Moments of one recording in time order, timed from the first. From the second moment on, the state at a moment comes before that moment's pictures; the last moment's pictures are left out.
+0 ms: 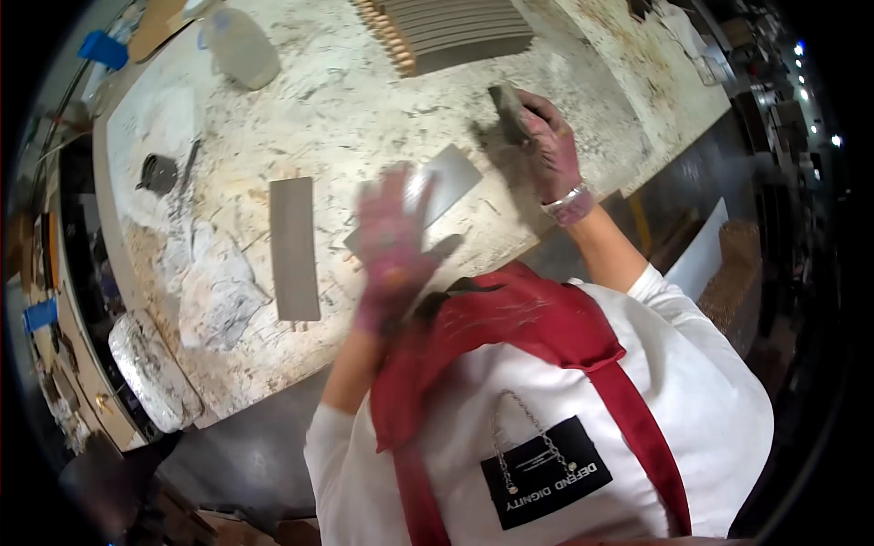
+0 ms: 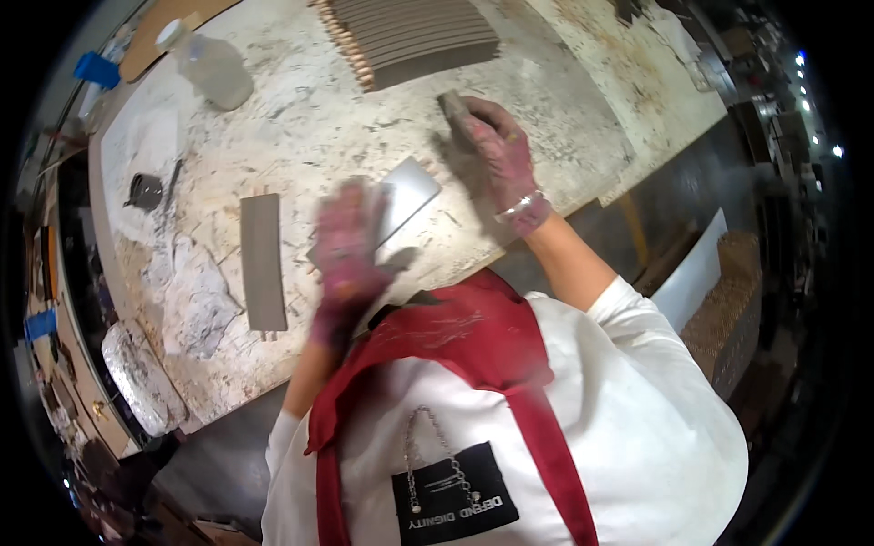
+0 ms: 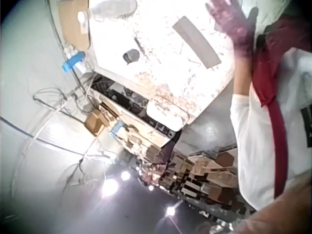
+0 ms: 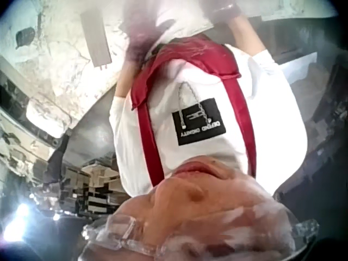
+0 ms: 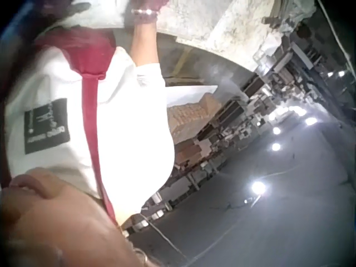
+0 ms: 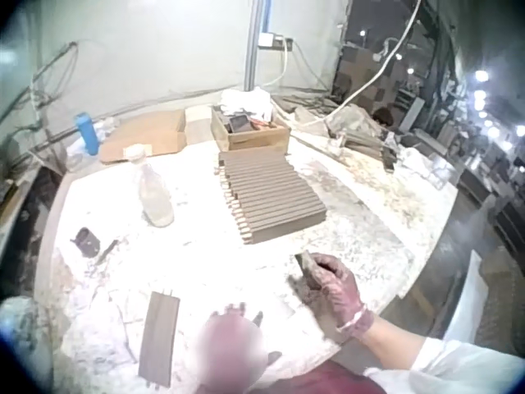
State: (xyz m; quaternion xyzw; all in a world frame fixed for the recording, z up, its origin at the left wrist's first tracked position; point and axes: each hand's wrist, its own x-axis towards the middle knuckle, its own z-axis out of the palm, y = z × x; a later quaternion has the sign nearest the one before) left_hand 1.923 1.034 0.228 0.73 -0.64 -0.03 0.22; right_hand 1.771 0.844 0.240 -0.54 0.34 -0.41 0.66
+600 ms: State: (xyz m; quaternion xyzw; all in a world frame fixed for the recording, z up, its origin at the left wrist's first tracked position) left_hand 2.010 1.108 0.228 0.90 -0.39 0.04 0.20; right_hand 1.759 0.807 0.211 -0.62 0.30 -0.31 0.66
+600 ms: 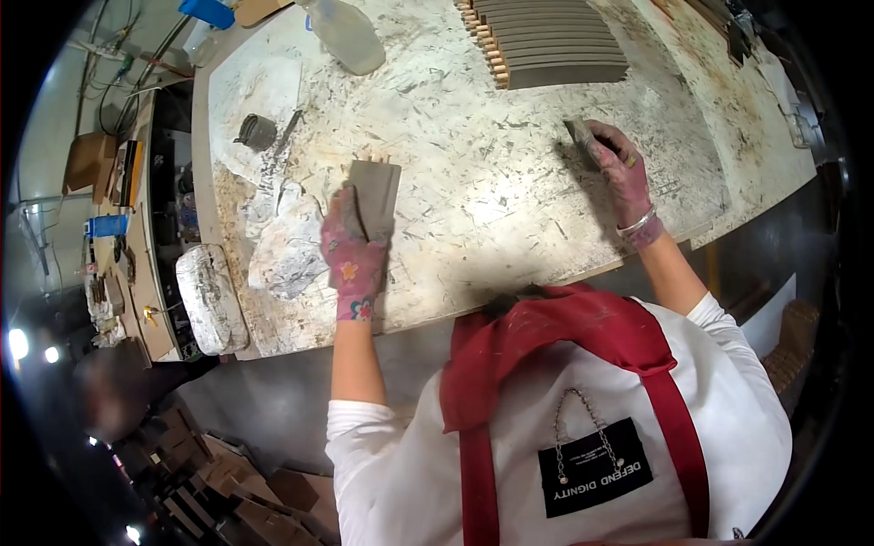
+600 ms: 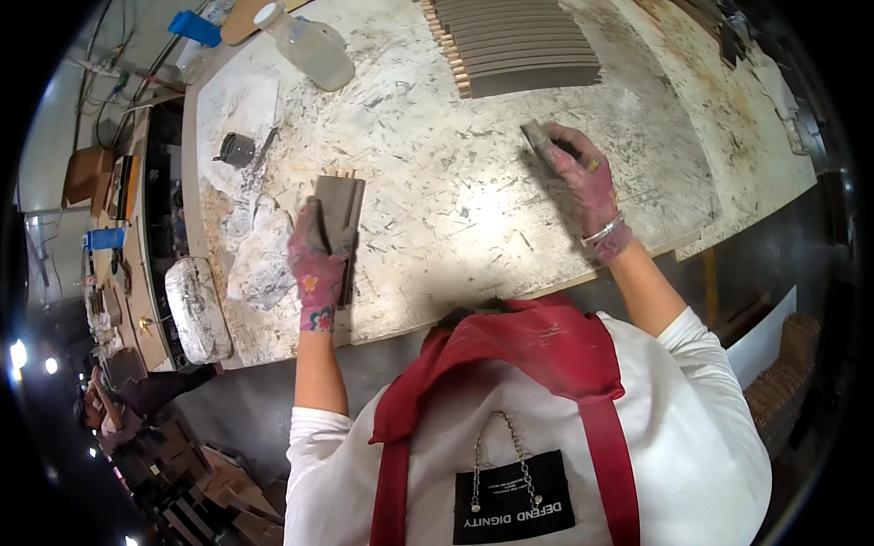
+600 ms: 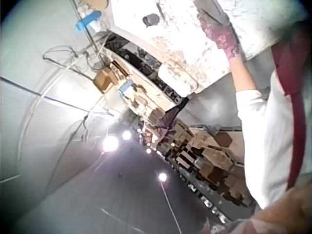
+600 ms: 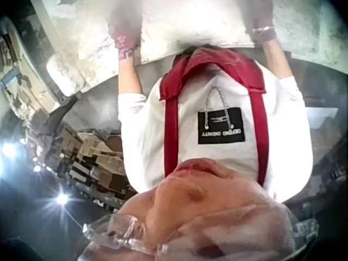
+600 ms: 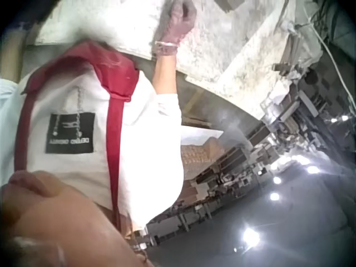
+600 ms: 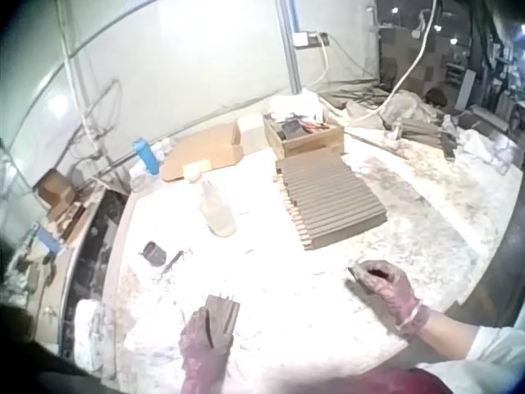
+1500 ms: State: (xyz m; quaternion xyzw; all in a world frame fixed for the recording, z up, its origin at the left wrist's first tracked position) left_hand 1.961 1.118 0.254 0.92 -0.36 -0.07 0.12; right_hand 1.697 0.820 0.224 -0.57 0.45 -0.30 0.62
